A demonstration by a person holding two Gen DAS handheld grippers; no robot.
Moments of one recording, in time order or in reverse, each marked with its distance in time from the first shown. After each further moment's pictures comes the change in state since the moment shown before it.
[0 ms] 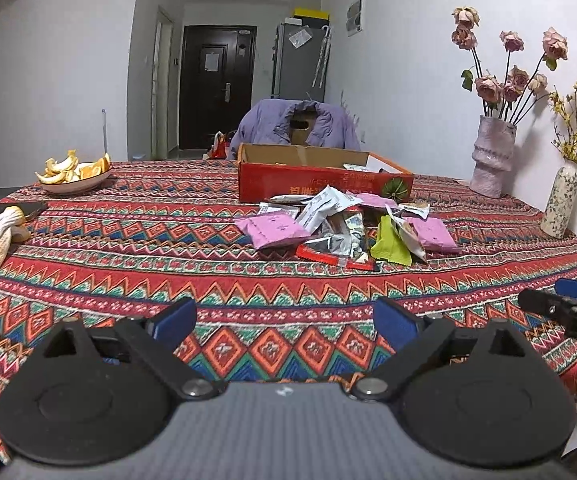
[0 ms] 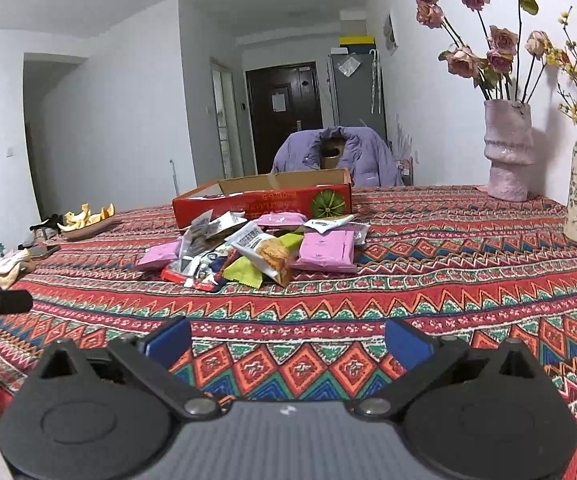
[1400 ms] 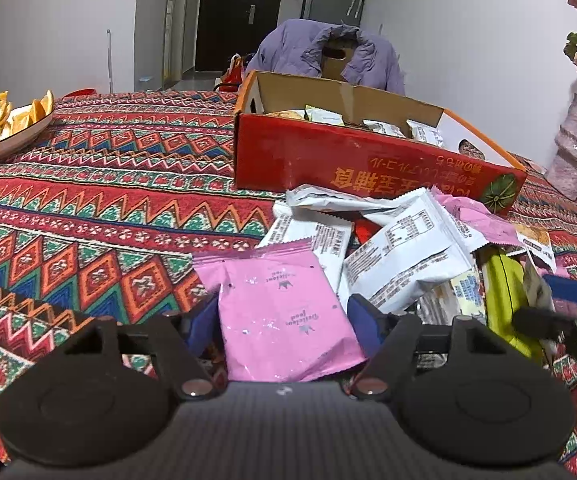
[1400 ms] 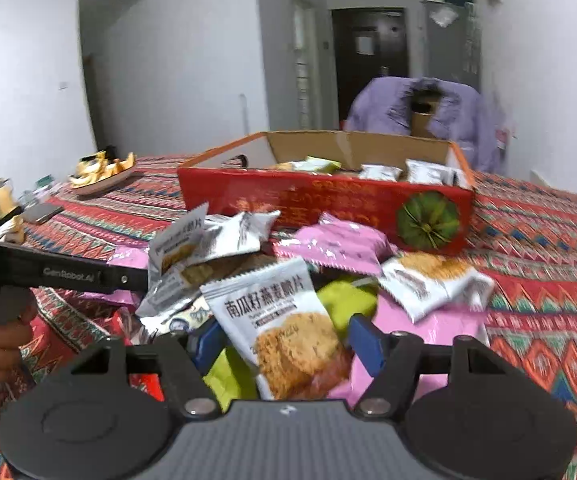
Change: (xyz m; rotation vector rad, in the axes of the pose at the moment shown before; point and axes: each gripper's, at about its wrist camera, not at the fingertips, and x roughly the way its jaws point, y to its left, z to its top) left arm 0.244 0.028 0.078 -0.096 0.245 0.042; right arm 0.227 -0.008 0.091 -0.124 0.207 0.260
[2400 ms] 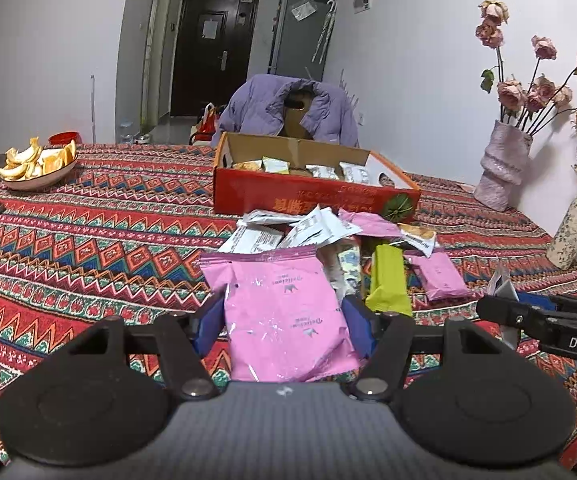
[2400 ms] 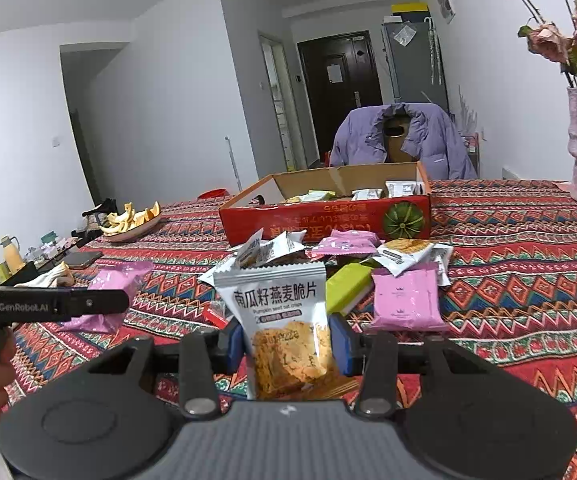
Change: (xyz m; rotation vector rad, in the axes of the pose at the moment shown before) left arm -0.160 -0.025 -0.048 0.038 -0.150 -0.084; right arm -0.141 0.050 -0.041 0.143 -0.123 -0.047
